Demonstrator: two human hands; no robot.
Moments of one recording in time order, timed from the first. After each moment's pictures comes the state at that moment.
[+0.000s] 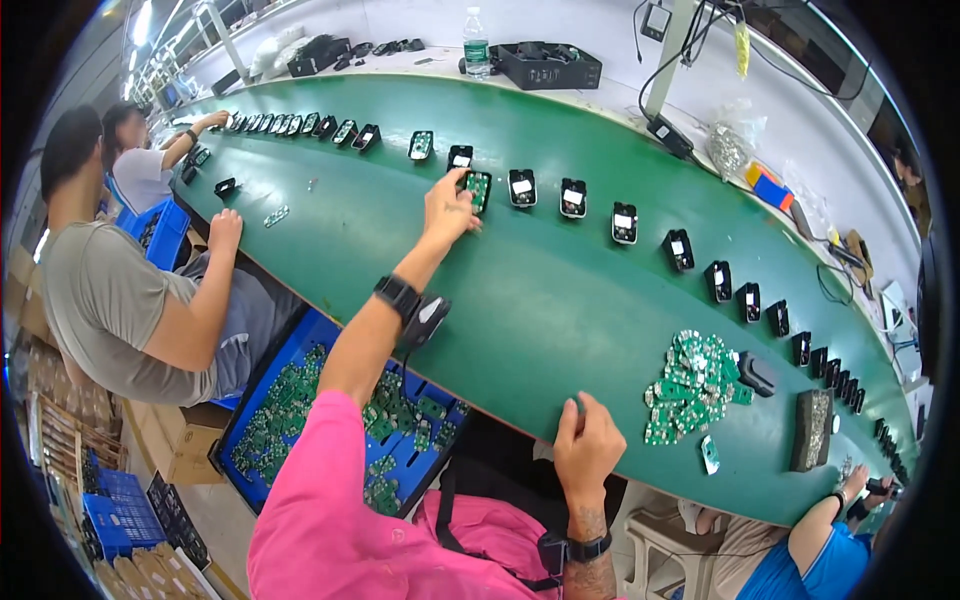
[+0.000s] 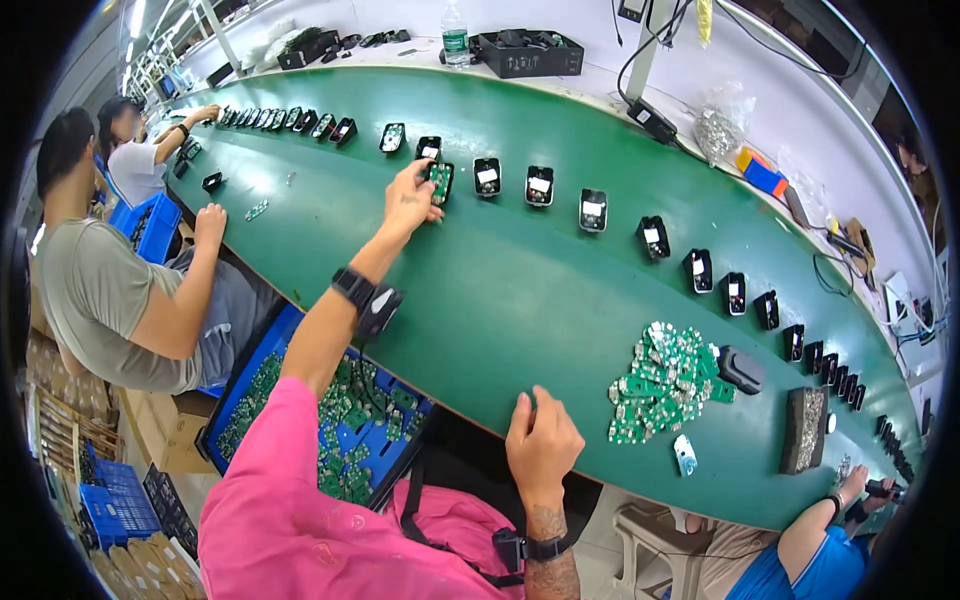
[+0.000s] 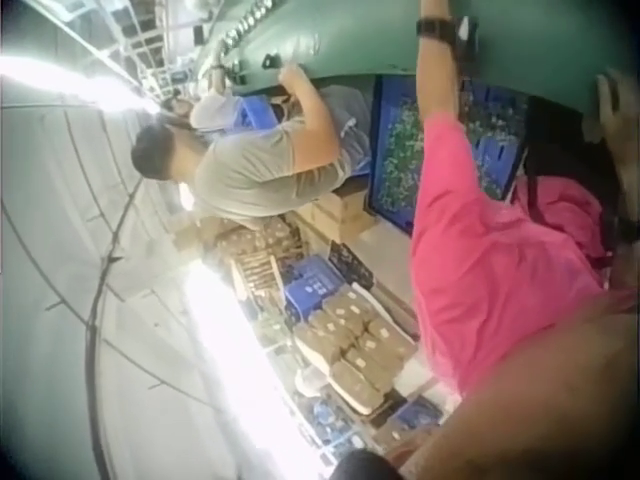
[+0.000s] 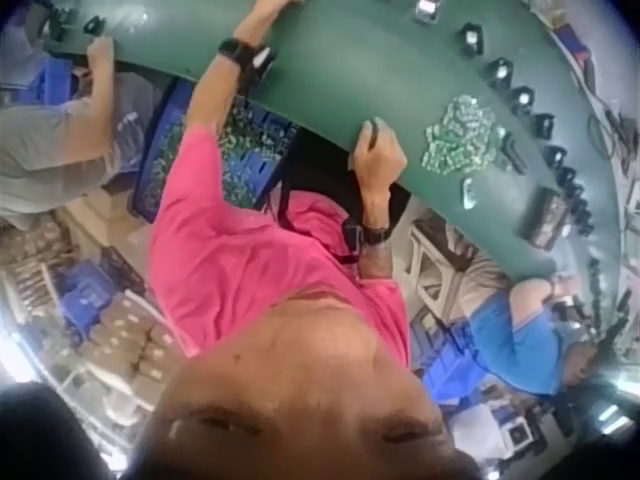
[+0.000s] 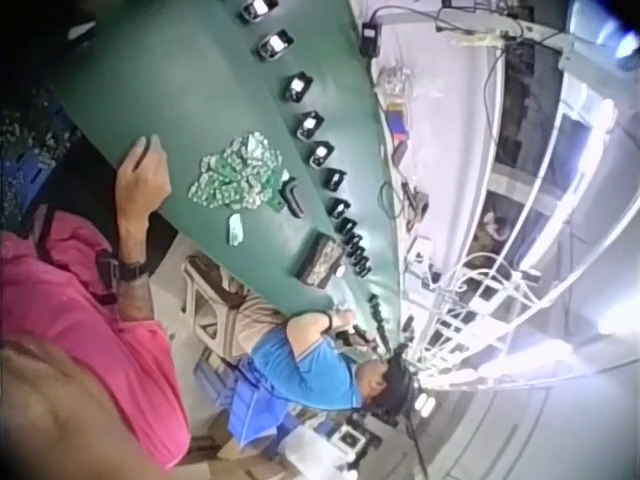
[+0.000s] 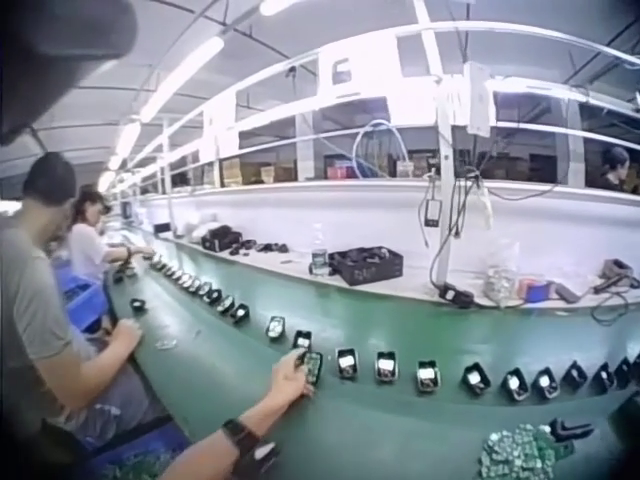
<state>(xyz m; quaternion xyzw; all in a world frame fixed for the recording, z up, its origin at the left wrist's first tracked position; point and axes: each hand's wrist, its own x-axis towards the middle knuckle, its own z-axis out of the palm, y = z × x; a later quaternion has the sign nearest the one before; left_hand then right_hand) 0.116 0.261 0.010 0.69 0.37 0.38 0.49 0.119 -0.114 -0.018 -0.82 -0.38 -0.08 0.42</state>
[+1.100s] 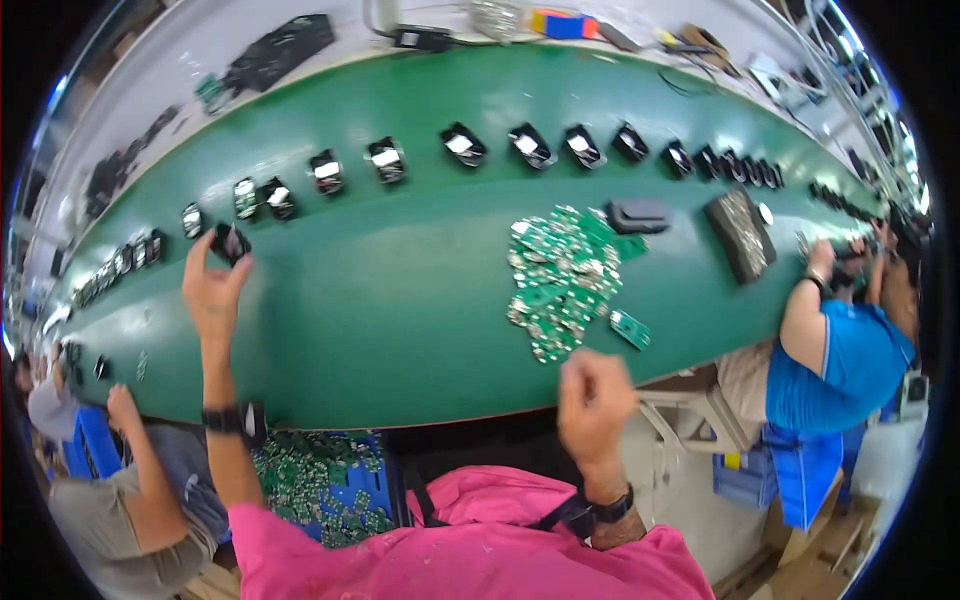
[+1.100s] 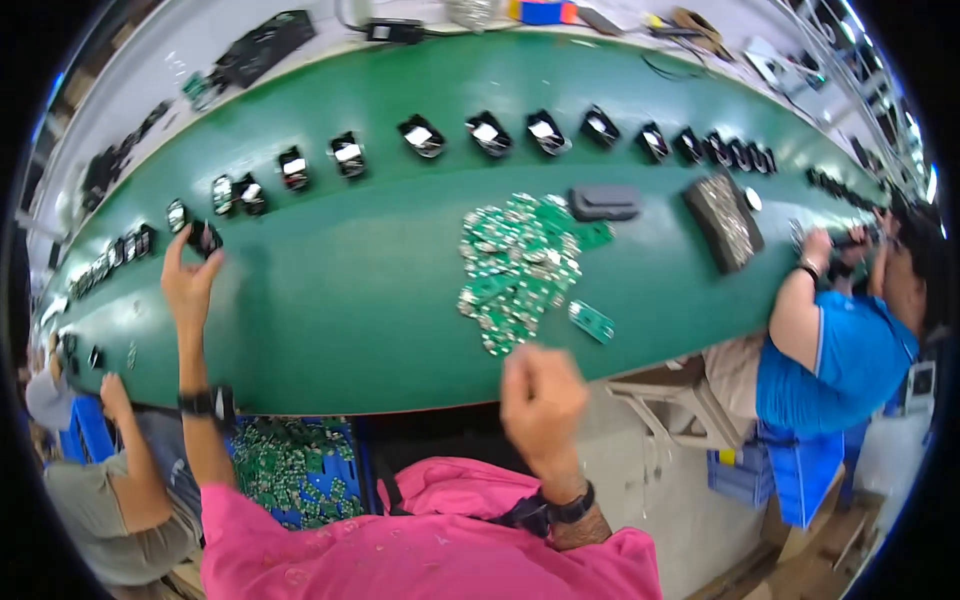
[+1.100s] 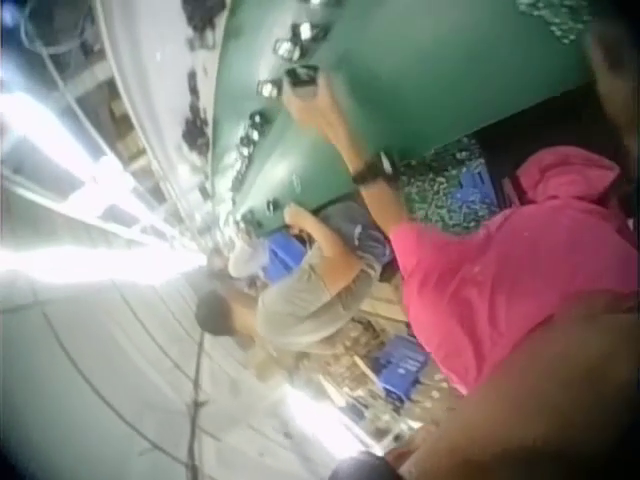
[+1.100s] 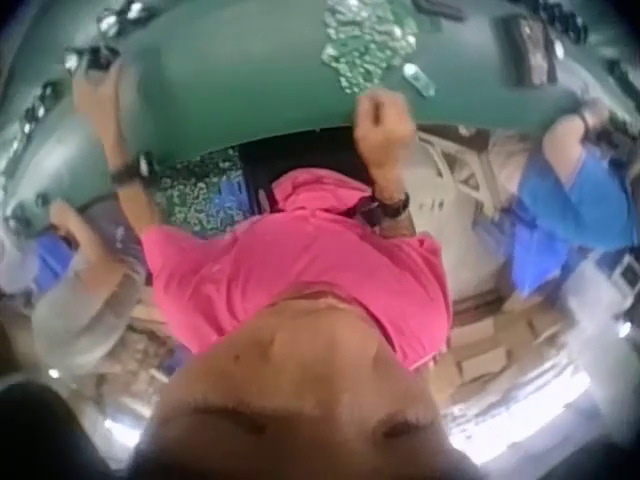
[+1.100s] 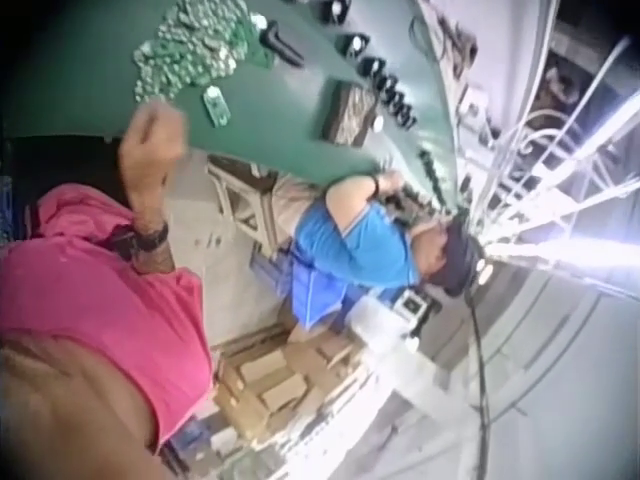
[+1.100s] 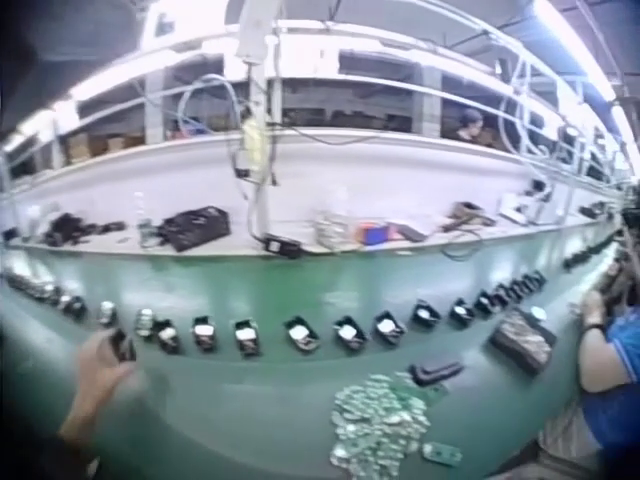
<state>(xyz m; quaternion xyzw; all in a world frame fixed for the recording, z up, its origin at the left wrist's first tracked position) 0.072 0.267 0.024 0.89 0.24 0.36 0.14 0.152 -0.214 -0.003 -0.85 -0.22 -0.19 0.43</state>
